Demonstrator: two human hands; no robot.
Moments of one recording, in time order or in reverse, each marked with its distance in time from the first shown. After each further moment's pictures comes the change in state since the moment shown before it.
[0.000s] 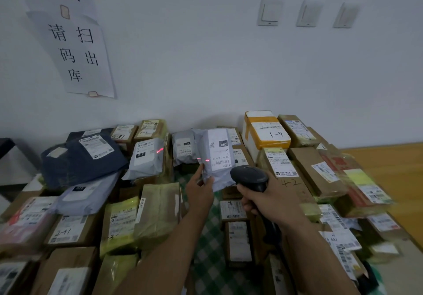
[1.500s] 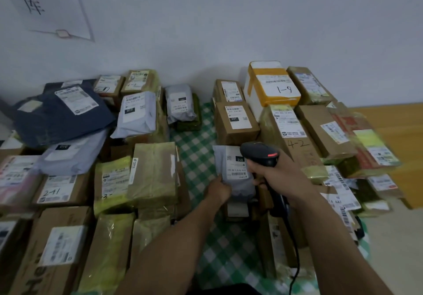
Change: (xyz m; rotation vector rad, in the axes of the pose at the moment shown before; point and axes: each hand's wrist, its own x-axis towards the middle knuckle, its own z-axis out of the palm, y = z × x) left_hand -0.021 -0.125 0.010 0.830 -0.398 -0.443; right_hand 0.018 0.048 -0.008 -0.007 -0.032 0.108
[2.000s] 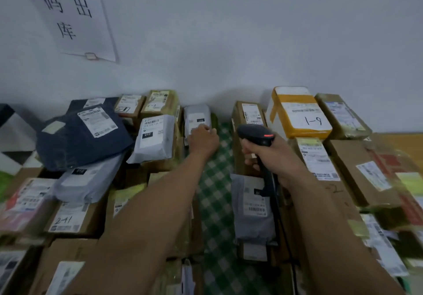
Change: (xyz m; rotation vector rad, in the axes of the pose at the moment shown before) left_hand 0.087 0.119 -0.185 0.113 0.494 0.220; right_hand 0.117 -0.076 0.035 0.094 -0.047 -0.060
